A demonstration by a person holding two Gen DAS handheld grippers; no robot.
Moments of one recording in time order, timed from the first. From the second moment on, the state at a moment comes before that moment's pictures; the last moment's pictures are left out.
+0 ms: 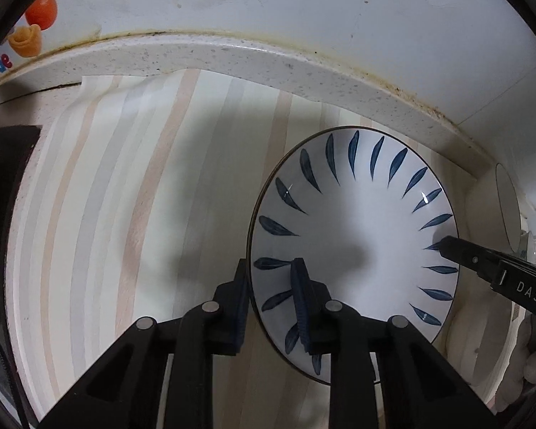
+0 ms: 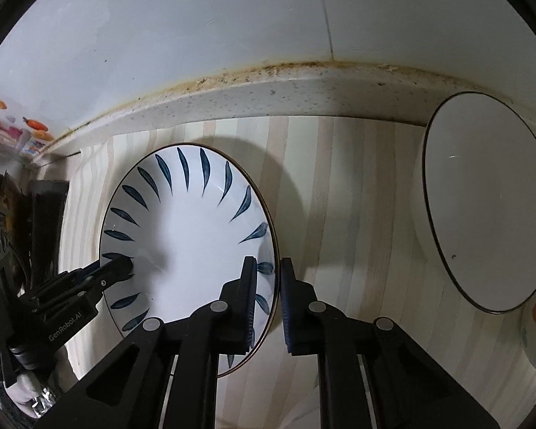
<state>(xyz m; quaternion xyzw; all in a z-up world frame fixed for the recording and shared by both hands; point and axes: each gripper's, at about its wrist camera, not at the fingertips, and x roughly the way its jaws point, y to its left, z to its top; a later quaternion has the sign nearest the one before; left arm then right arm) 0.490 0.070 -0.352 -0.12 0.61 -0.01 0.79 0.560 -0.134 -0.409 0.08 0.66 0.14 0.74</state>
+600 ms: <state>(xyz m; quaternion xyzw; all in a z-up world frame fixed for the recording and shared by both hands) 0.426 0.039 -0.245 -0.09 0.55 -0.02 0.83 0.503 -0.162 -0.322 0.09 0.61 0.16 0.77</state>
